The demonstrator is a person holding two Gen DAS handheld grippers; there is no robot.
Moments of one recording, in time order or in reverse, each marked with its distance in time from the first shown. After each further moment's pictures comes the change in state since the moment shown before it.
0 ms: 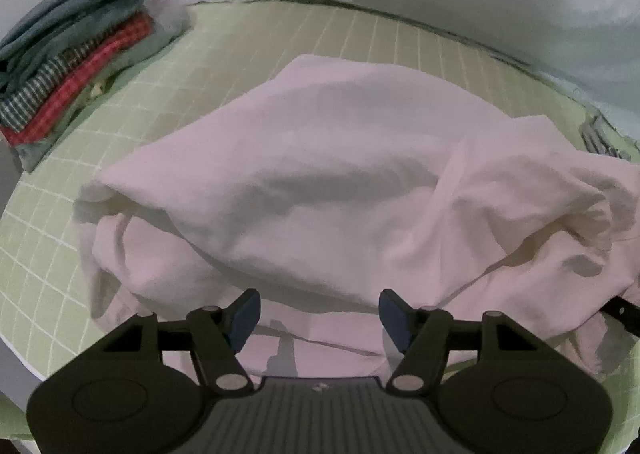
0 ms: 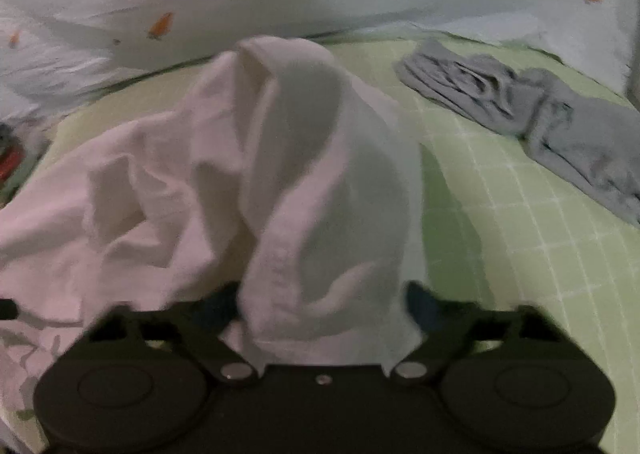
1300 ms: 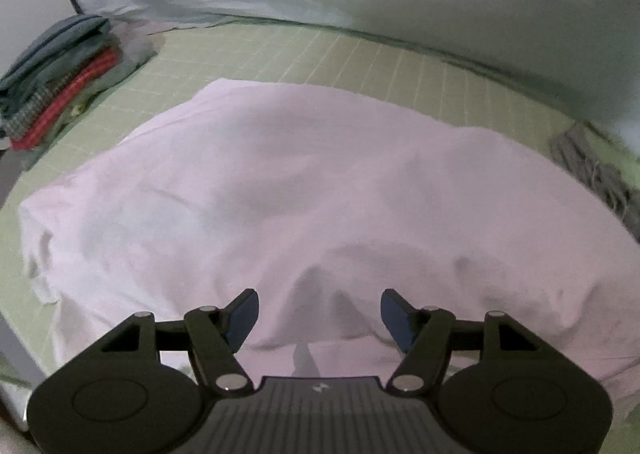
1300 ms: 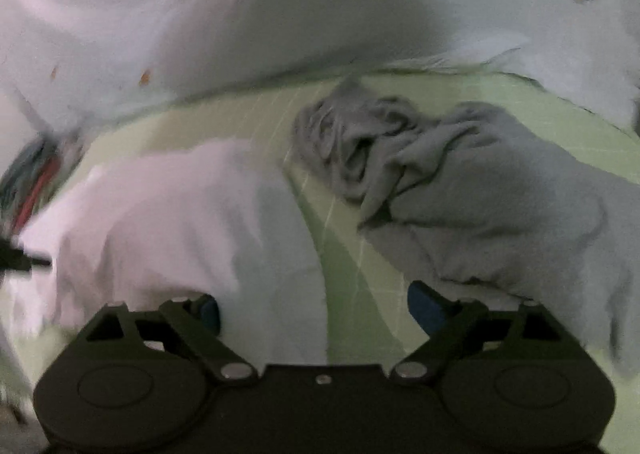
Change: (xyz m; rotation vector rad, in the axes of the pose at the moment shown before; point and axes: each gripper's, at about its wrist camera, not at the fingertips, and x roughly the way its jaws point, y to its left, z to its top) left arm -0.012 -0.191 0.001 -0.071 -0.039 0.136; right arm -0.020 -0.254 0.062 -0.134 0.012 0.241
